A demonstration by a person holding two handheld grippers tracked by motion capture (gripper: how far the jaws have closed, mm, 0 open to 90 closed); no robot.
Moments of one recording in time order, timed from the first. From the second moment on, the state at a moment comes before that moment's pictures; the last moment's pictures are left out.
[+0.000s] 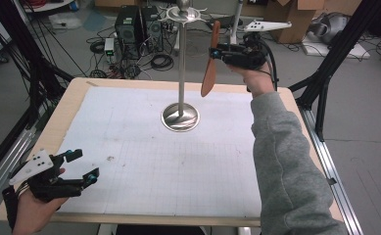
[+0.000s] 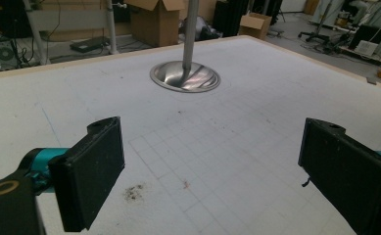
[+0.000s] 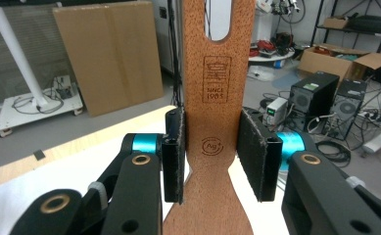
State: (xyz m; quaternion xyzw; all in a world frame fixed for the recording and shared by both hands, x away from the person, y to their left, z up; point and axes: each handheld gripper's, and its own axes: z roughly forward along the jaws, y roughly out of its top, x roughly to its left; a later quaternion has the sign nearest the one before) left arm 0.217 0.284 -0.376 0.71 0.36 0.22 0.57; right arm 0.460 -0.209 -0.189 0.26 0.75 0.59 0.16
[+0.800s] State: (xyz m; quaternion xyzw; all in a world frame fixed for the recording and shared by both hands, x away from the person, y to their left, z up) left arm 0.214 0.290 -0.374 0.70 0.36 0.23 0.57; right arm 0.466 -0.195 -0.174 0.25 0.75 0.60 0.15
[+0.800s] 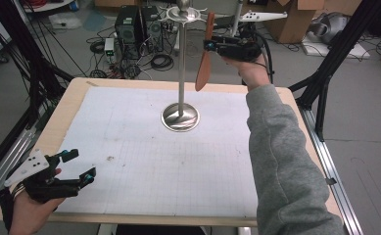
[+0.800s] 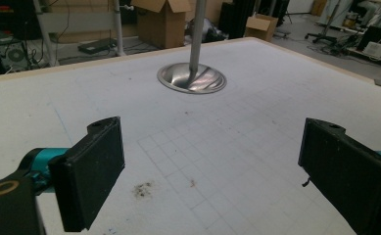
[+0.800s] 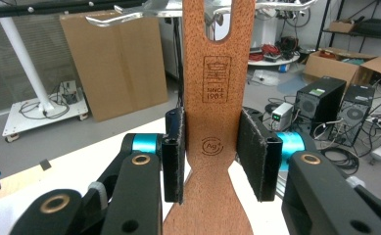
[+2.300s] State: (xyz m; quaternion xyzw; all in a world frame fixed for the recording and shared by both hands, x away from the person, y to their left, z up) left arm 0.214 0.292 -0.375 0.71 0.37 0.23 0.56; right arm 0.473 -0.177 -0.181 0.25 0.76 0.58 0.17
